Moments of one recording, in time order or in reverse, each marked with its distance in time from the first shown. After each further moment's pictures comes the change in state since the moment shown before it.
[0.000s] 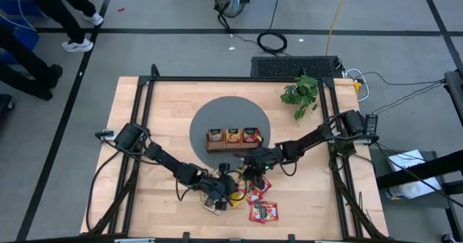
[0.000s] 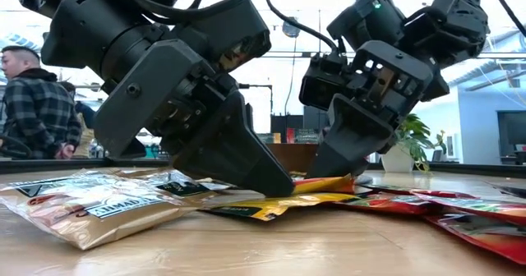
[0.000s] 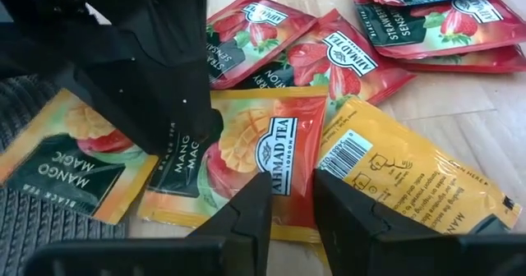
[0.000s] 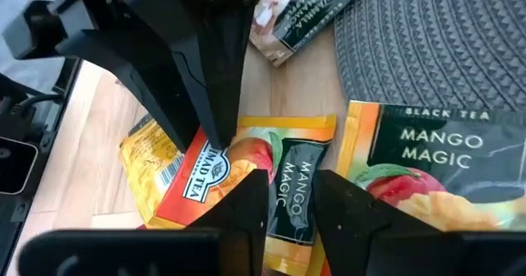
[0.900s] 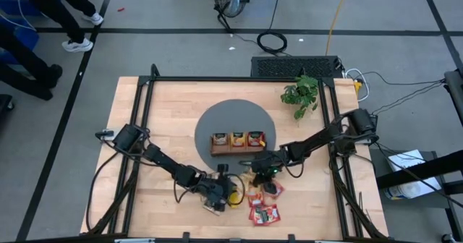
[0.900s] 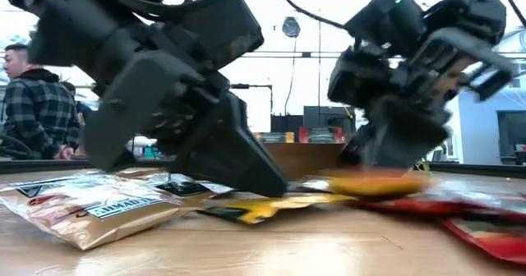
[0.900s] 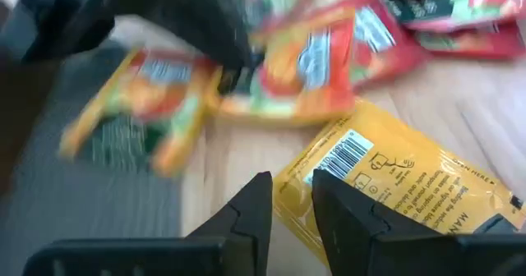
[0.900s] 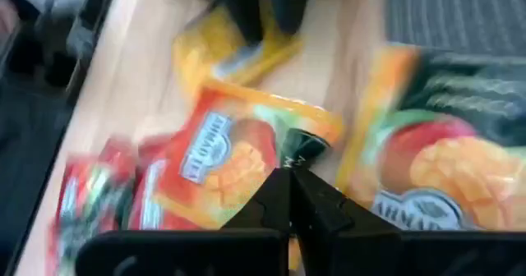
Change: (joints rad) left arm -0.033 -0.026 -0.004 0.014 -0.068 0.065; right arm 0.029 -0.110 -0.010 -0.087 -0.084 -0.122
